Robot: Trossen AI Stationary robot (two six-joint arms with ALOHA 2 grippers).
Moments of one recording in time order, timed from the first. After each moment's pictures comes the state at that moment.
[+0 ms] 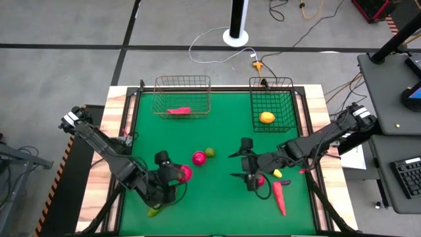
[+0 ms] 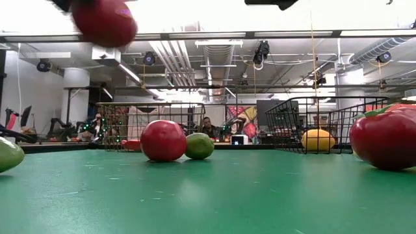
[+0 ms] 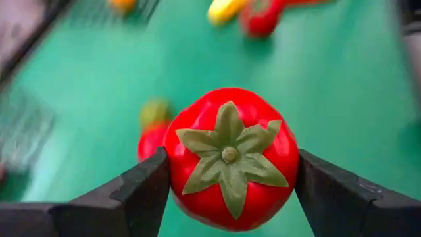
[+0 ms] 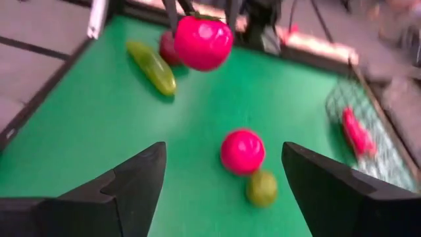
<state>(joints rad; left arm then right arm) -0.72 1.41 1.10 -0.67 -0.70 -0.65 0.43 1.39 1.02 -0.13 0.37 -0.06</state>
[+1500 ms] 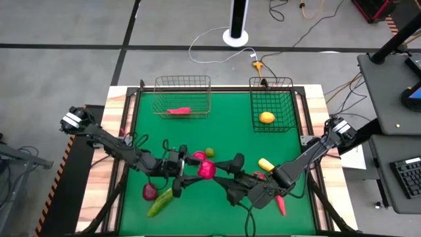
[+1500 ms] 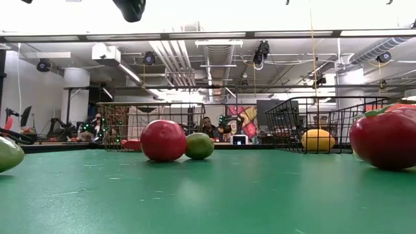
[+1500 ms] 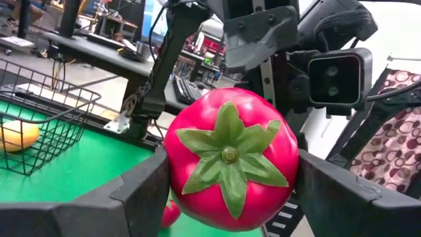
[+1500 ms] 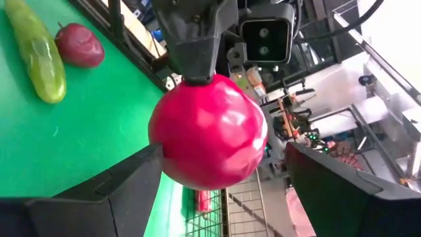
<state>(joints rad) -0.51 1.40 0.67 0.81 -0.48 -0.37 0.59 1.72 1.41 -0.07 0.94 -0.69</state>
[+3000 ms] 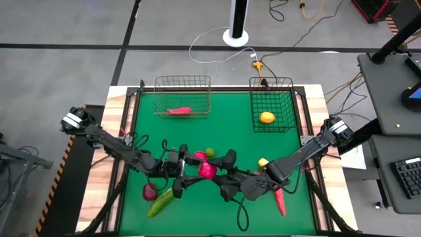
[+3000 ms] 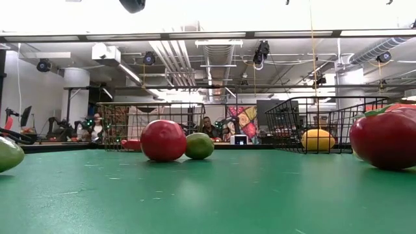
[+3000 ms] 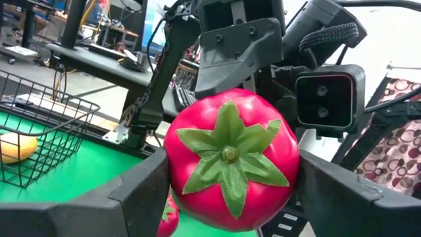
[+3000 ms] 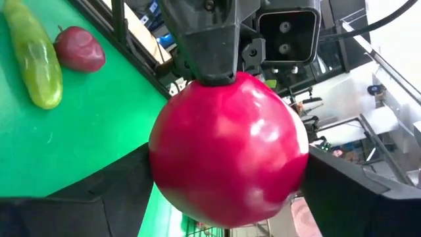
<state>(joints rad) -0.51 1.41 0.71 0.82 -0.51 -0.36 0.54 1.75 1.42 -0.01 0.83 -0.76</state>
